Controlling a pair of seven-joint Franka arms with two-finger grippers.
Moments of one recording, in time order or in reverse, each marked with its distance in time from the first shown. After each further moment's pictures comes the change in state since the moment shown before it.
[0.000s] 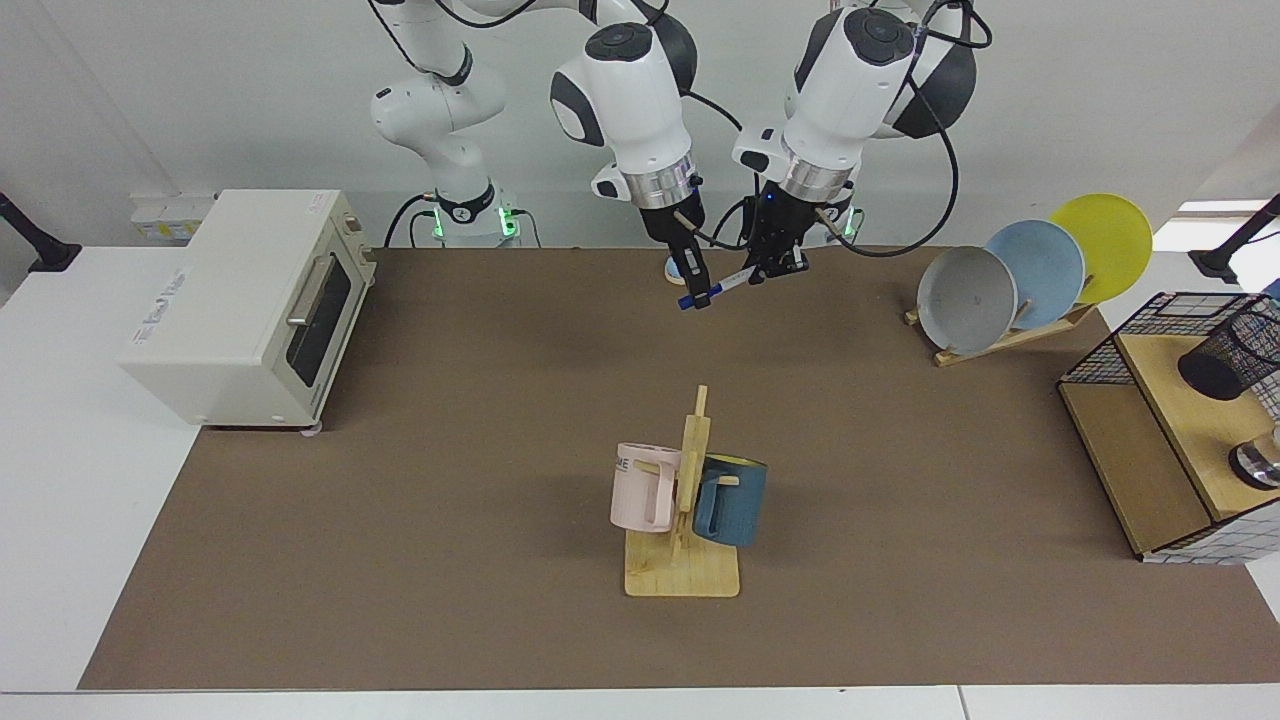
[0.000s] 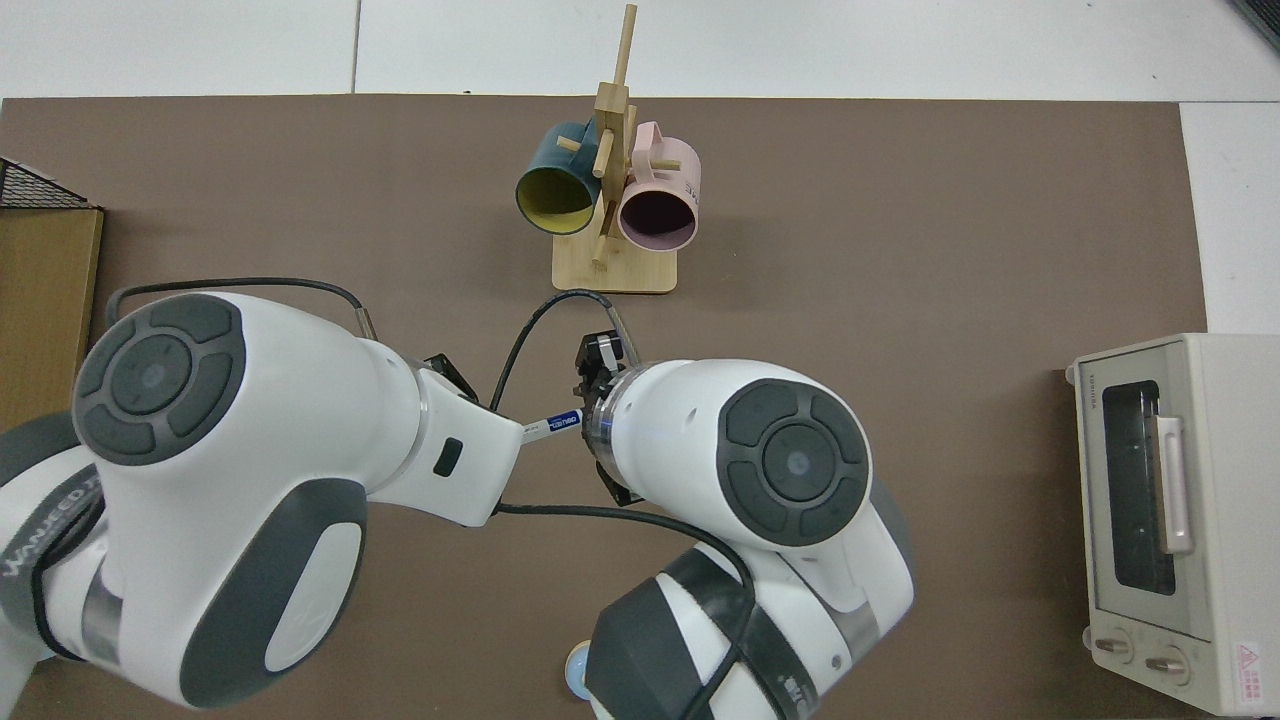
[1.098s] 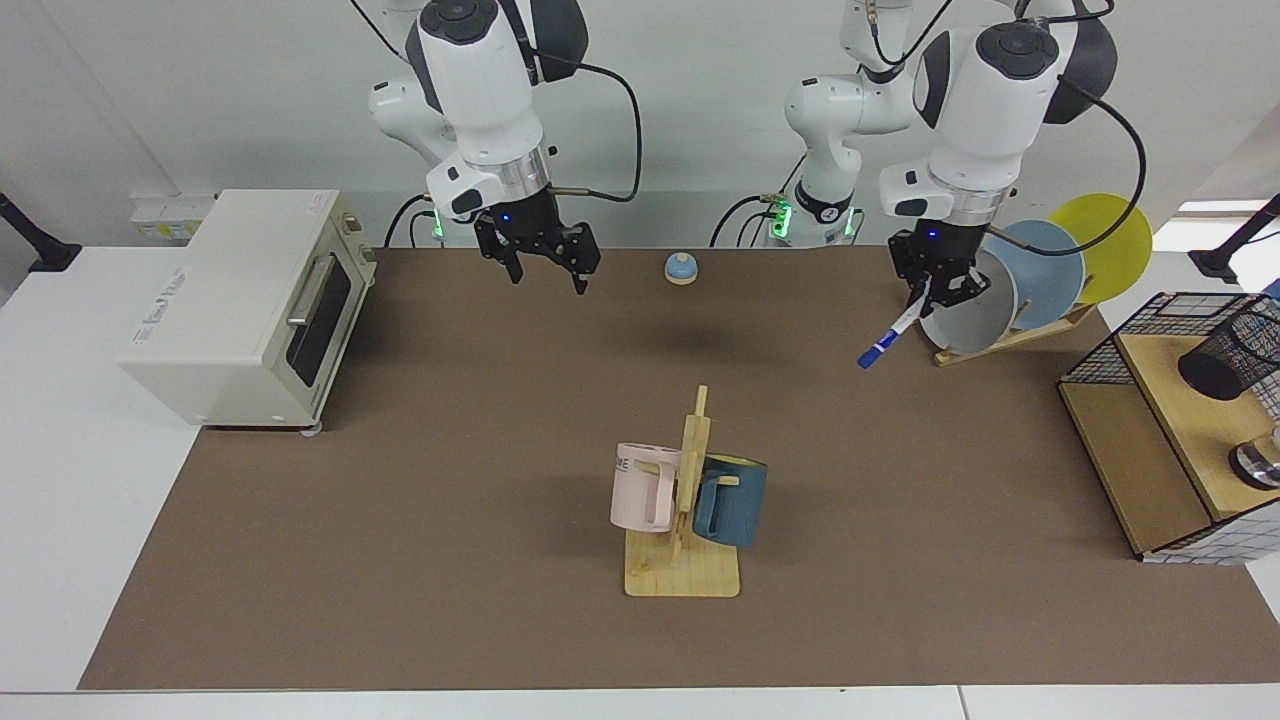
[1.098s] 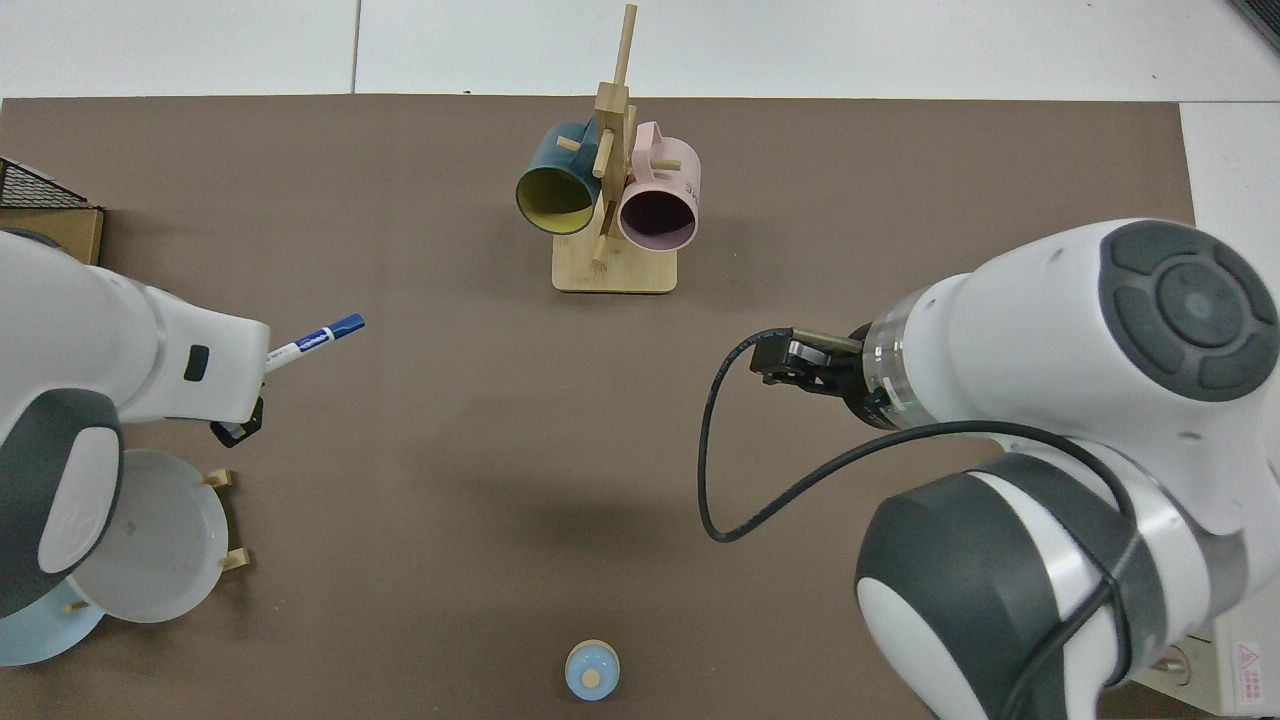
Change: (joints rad) left arm 0.246 -0.001 0.039 0.009 0.336 -0.001 -0.043; right arm -0.261 -0.143 -0.015 0.010 -0.055 -0.384 -1.295
